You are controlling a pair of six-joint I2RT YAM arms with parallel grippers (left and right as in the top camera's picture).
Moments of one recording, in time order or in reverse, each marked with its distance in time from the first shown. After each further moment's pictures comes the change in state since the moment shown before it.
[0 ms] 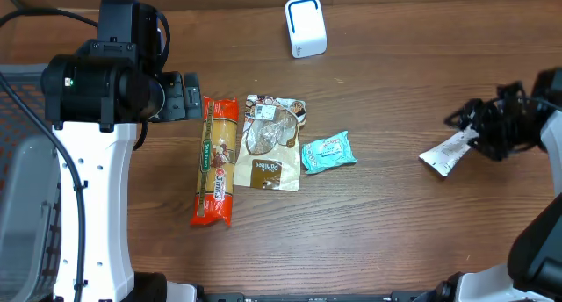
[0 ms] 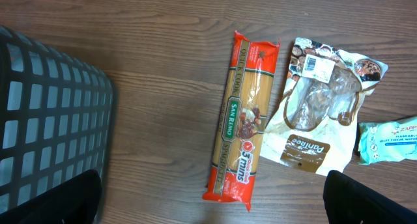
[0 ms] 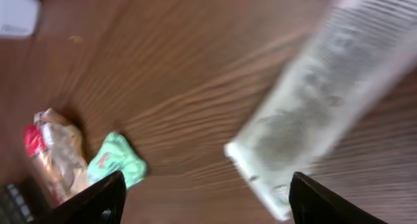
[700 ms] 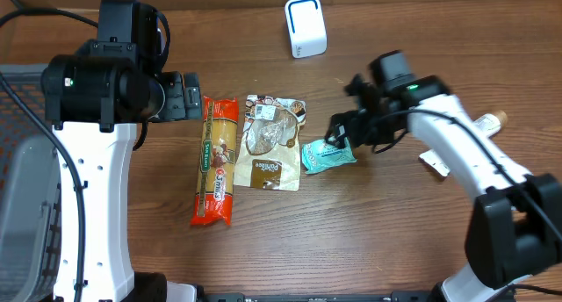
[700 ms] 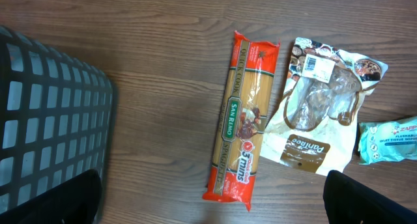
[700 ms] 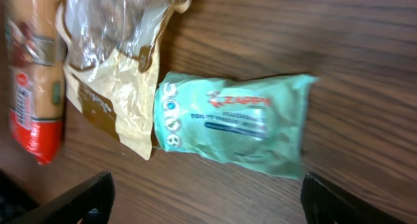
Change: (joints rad) left arm 0.000 0.000 0.000 0.000 0.000 0.000; right arm 0.698 0.089 0.043 0.126 0.125 -0.036
